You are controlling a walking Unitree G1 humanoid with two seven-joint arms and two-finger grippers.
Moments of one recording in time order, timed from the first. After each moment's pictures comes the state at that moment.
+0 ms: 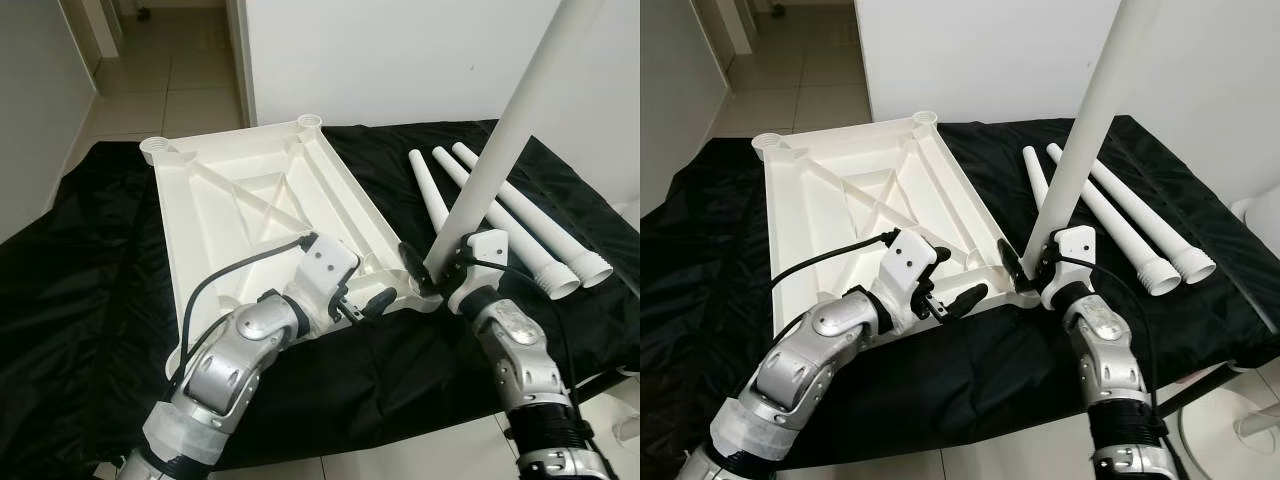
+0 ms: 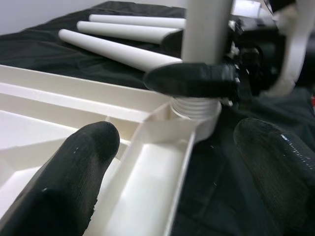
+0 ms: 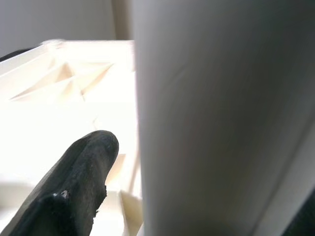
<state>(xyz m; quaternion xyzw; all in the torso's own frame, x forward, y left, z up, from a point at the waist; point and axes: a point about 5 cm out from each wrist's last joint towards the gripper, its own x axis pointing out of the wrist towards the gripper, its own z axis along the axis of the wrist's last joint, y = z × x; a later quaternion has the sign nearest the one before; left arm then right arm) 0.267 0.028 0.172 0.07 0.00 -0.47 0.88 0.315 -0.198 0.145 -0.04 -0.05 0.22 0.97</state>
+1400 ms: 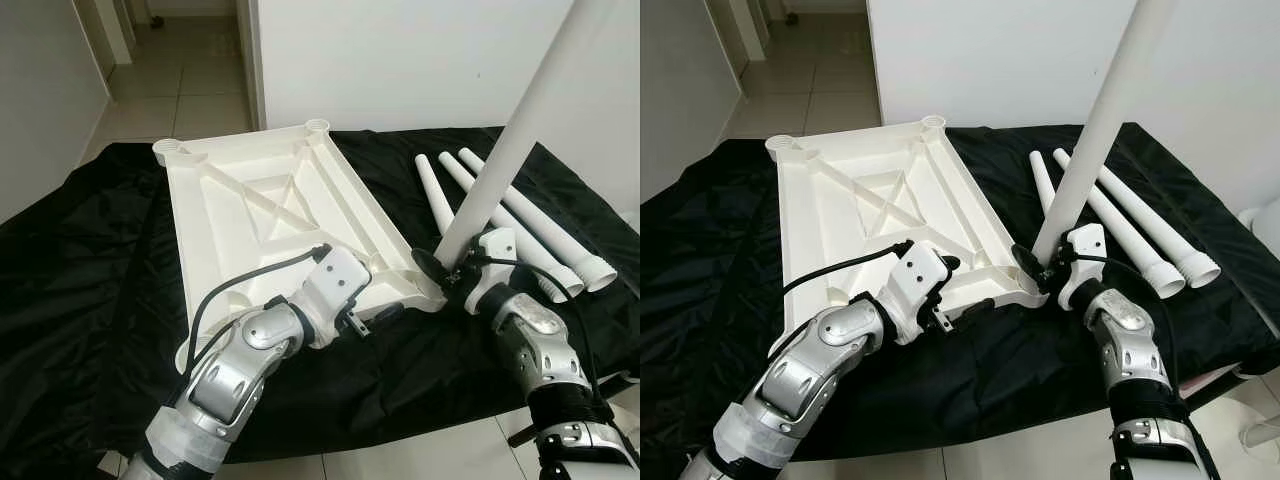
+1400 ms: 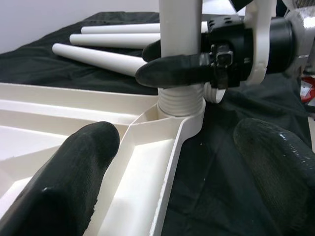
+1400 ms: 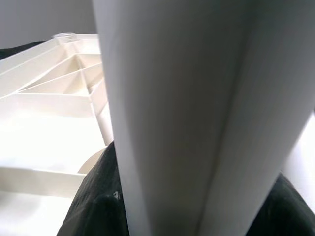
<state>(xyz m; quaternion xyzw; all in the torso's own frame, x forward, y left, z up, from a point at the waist) 0.263 0.023 0.171 0.09 -0.02 -0.48 0.87 0.326 -0.213 0.139 -0.03 -0.03 0.22 0.97</state>
